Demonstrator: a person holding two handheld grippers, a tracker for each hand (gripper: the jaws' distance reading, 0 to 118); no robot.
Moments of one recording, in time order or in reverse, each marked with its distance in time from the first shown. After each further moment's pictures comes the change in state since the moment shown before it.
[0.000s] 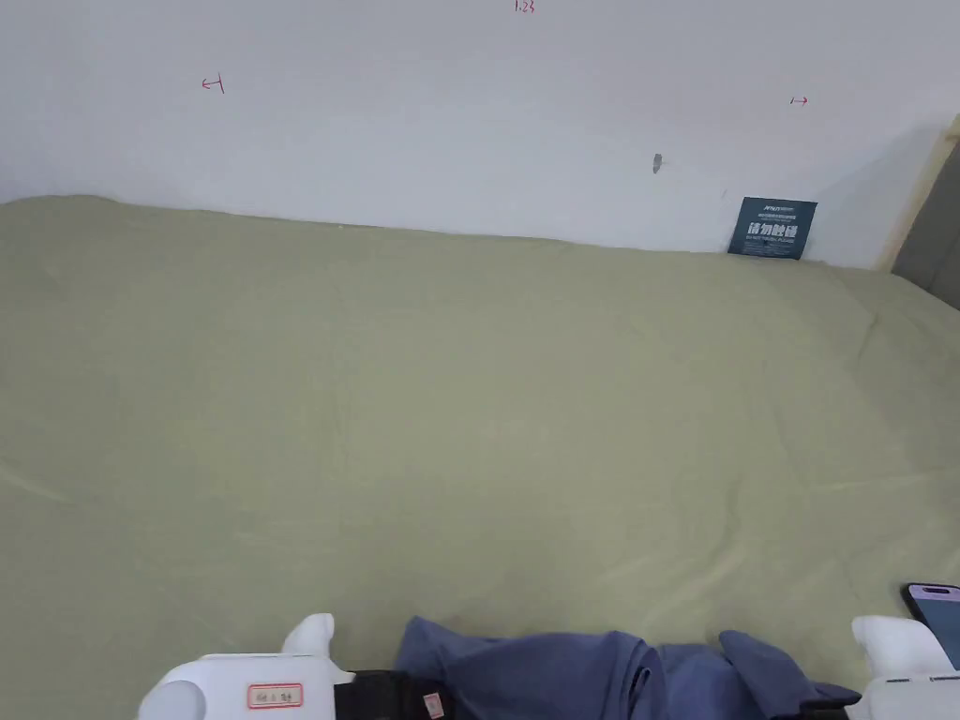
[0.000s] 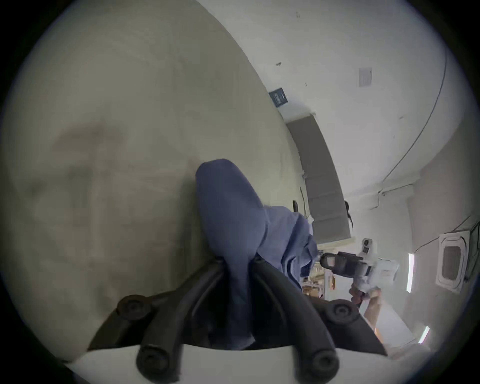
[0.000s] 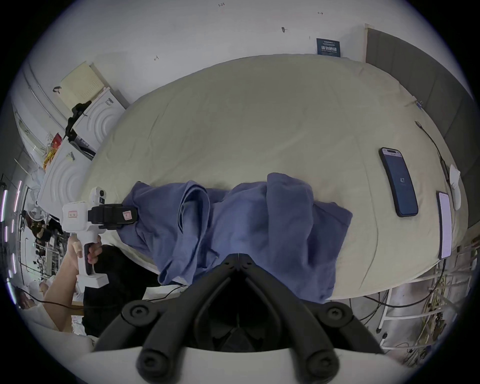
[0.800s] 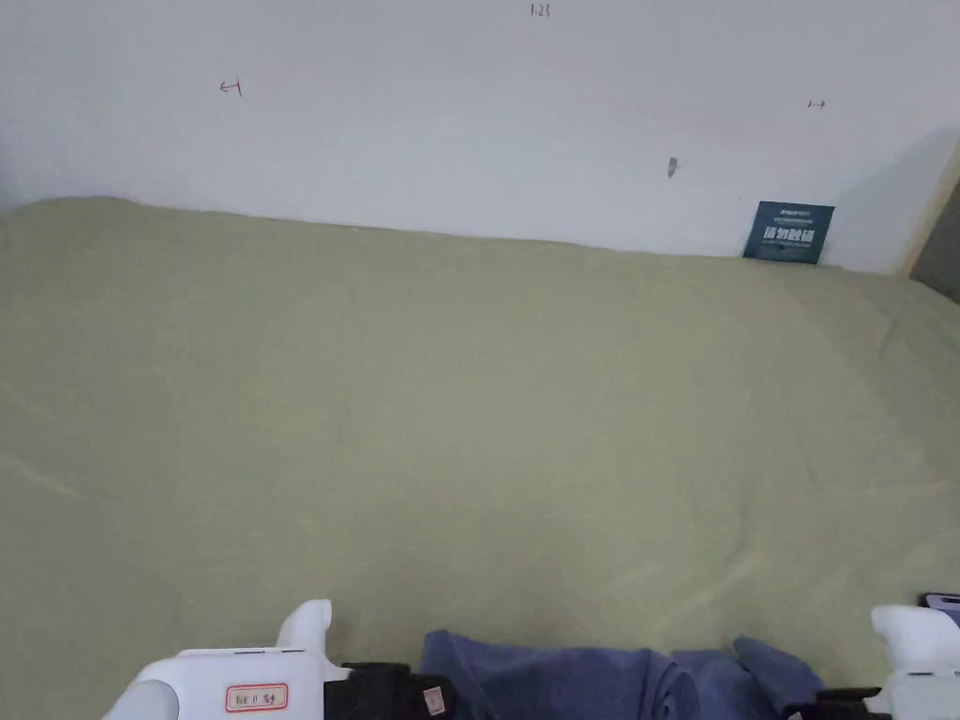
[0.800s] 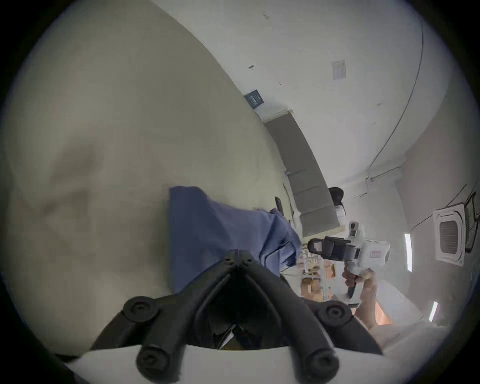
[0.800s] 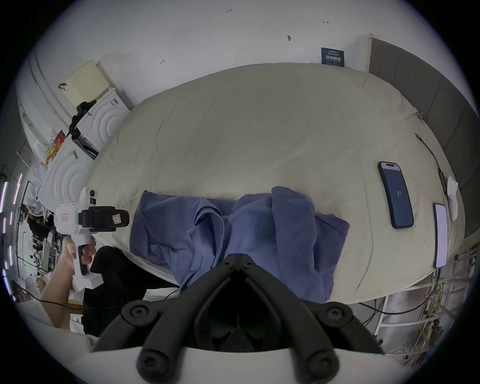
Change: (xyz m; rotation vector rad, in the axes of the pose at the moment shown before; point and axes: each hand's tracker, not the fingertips) left arm 0.019 -0.002 0.022 0.005 -0.071 -0.113; right arm -0.006 0.008 0.009 0.033 -0.002 0.033
